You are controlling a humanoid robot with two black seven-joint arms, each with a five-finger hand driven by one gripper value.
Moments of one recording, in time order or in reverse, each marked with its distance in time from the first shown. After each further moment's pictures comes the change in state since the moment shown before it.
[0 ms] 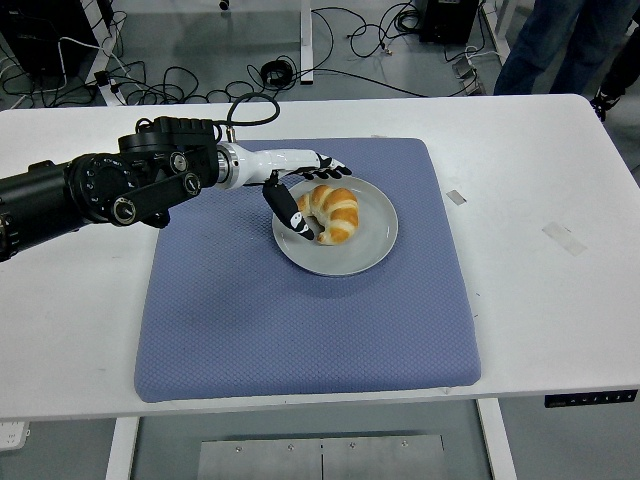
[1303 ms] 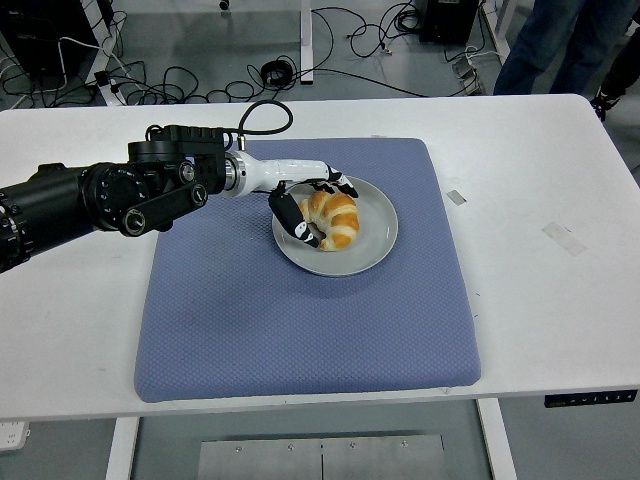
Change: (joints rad) left arm 0.014 -0.035 0.021 0.042 0.087 0.003 -0.084; right arm 0.000 0.000 0.000 0.000 0.000 0.000 0.000
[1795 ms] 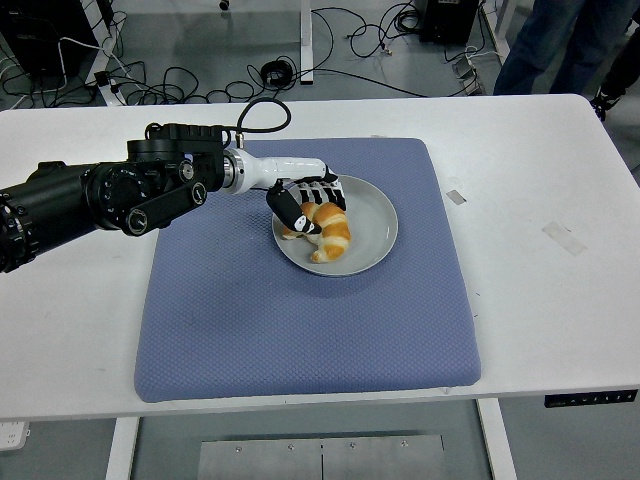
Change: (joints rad) left arm 0.005 -0.017 0.001 0.055 0.027 -0.001 -0.021; right arm 0.000 0.000 0.000 0.000 0.000 0.000 0.000
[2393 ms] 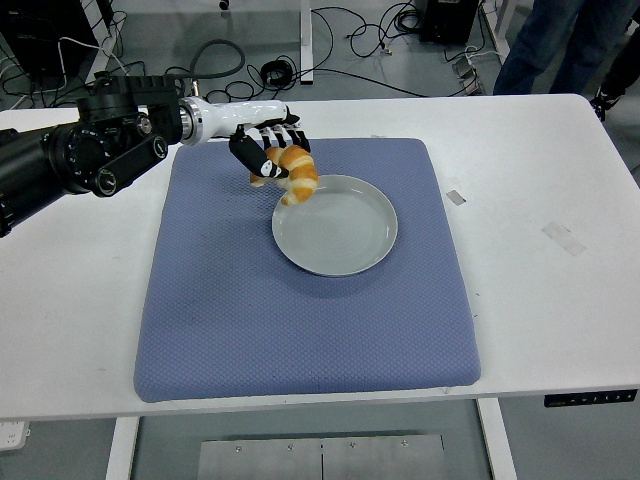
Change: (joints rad) left arm -0.033 0.052 -0.009 0.162 -0.021 -0.014 -0.070; right arm 0.000 0.000 0.000 0.000 0.000 0.000 0.000
